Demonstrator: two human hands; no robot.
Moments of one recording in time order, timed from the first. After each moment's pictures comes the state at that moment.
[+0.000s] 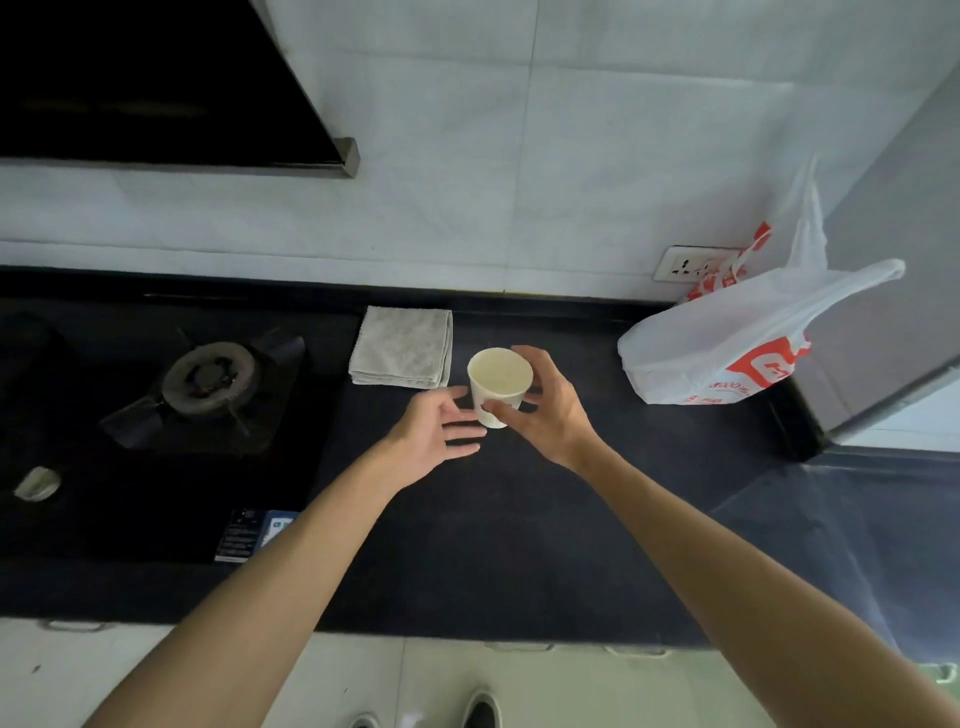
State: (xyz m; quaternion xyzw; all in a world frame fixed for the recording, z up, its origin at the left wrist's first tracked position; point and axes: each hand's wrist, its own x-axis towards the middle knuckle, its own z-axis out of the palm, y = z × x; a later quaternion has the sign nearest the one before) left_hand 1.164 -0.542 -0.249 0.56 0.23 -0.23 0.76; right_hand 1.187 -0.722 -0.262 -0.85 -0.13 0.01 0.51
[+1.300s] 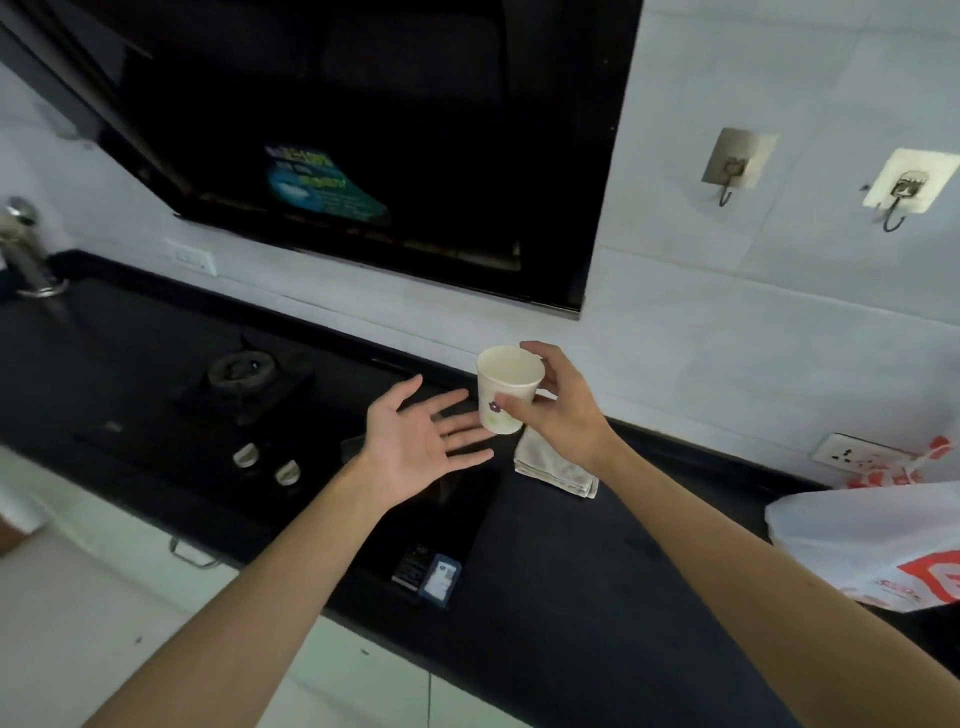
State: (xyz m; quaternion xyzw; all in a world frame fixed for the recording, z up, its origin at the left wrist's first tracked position) left_hand 1.052 -0.332 -0.116 0.34 0.15 -0.05 0.93; right_hand 1.149 -0.510 -0.099 -0.77 -0.30 0.06 0.56
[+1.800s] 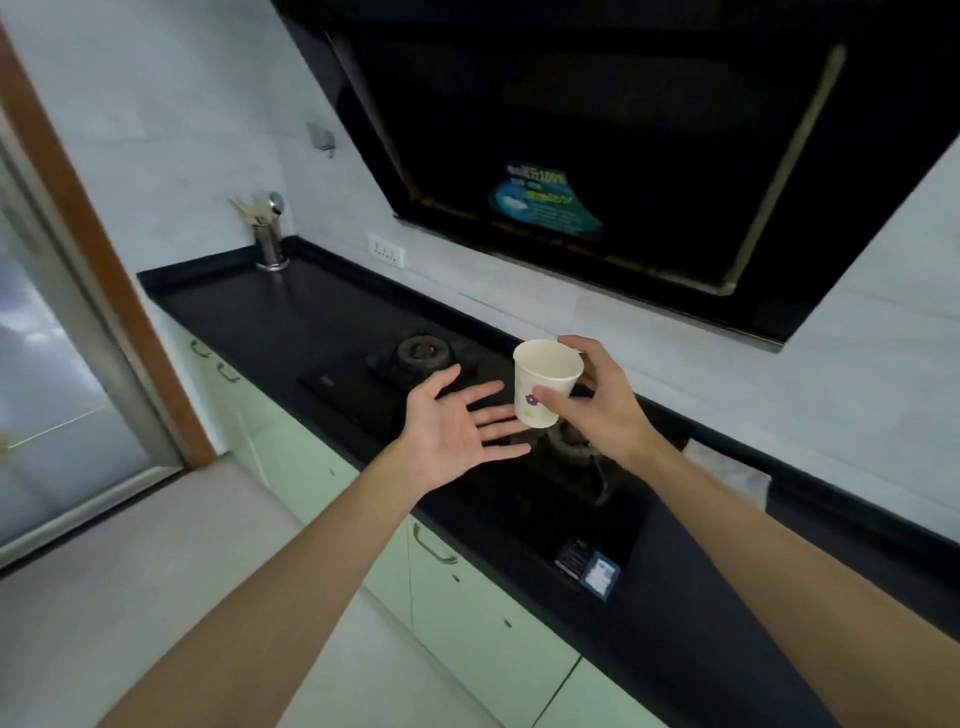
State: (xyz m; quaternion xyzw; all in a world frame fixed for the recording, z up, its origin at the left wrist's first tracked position) left_hand 0.899 -0.187 -0.102 0.32 0.17 0.05 0.93; right_hand 1.033 -0.341 -0.084 -0.73 -0.40 0.10 0.54
